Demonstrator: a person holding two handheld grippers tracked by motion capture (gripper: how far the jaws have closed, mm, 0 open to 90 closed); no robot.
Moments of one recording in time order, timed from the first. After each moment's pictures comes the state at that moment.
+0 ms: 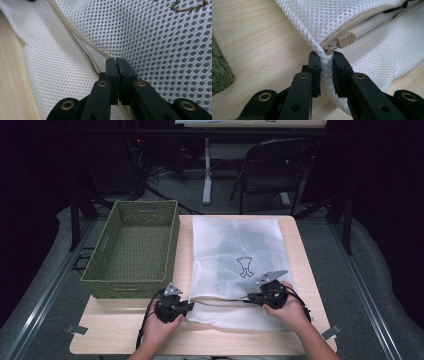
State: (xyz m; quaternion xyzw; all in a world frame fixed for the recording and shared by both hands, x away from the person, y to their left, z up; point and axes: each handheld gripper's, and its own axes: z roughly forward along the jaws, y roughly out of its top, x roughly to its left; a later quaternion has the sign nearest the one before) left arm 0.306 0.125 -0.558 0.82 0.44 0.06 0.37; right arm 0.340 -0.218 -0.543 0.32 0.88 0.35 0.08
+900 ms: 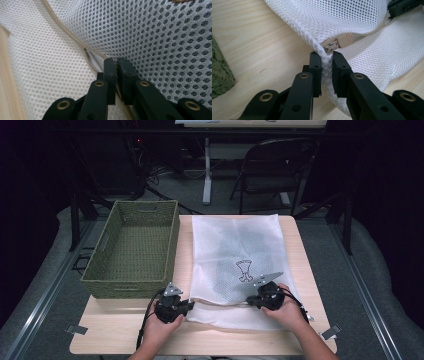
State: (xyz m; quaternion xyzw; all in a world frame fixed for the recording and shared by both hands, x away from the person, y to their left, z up) left arm 0.304 0.124 -0.553 0.82 0.43 0.07 0.38; right arm 0.344 -0.216 -0.561 0.33 0.88 0.33 0.06
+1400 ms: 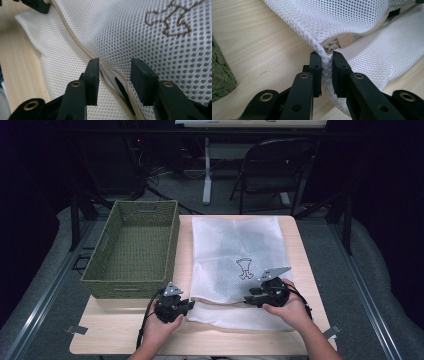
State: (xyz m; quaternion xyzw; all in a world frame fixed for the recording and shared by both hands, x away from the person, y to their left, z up) left arm 0.303 0.123 -0.548 0.82 0.43 0.08 0.38; right arm 0.336 -0.216 -0.524 0.32 0.87 0.38 0.06
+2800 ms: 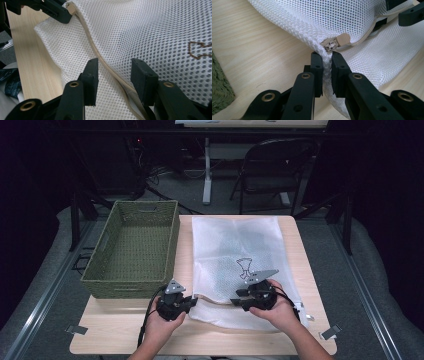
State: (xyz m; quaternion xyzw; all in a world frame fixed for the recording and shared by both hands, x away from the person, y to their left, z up) left arm 0.302 0.115 -0.530 0.82 0.41 0.08 0.39; right arm 0.325 -0.178 -0.516 0.30 0.87 0.40 0.06
